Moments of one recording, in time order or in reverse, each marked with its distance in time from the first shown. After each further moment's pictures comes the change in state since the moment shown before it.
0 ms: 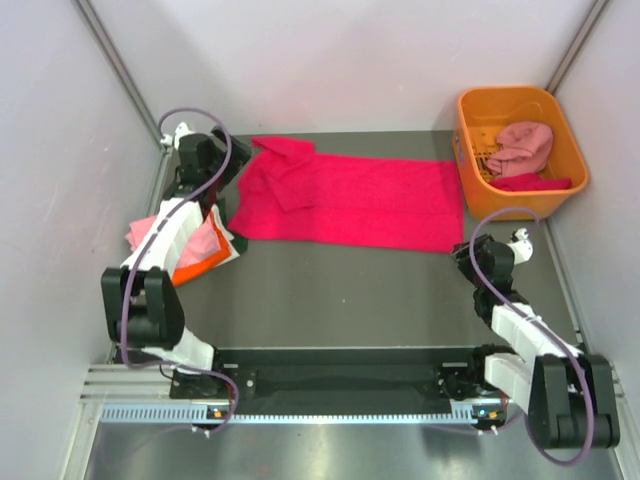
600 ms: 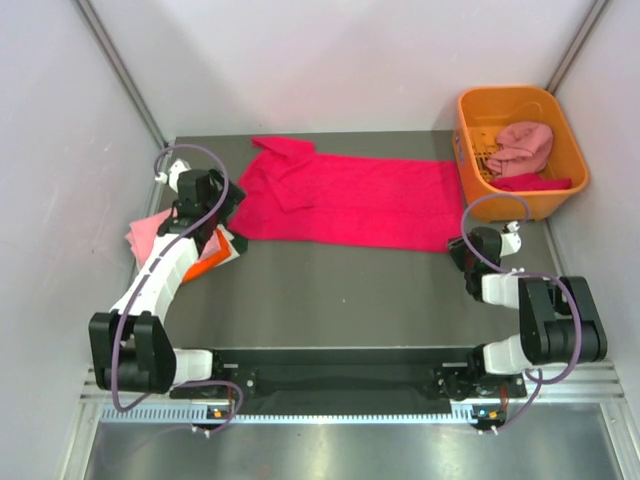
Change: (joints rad) left arm -0.009 -0.274 -0.292 -0.141 -0.133 0.011; right arm 0.002 0.444 0.106 0.235 0.003 0.156
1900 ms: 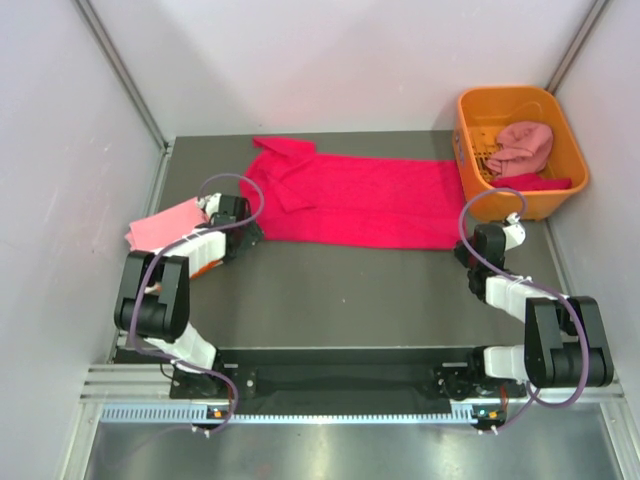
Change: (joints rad) left arm -0.115 0.308 -0.121 0.013 -0.151 0.085; right arm 0.001 -0.115 0.030 -0.137 0.040 -0.180
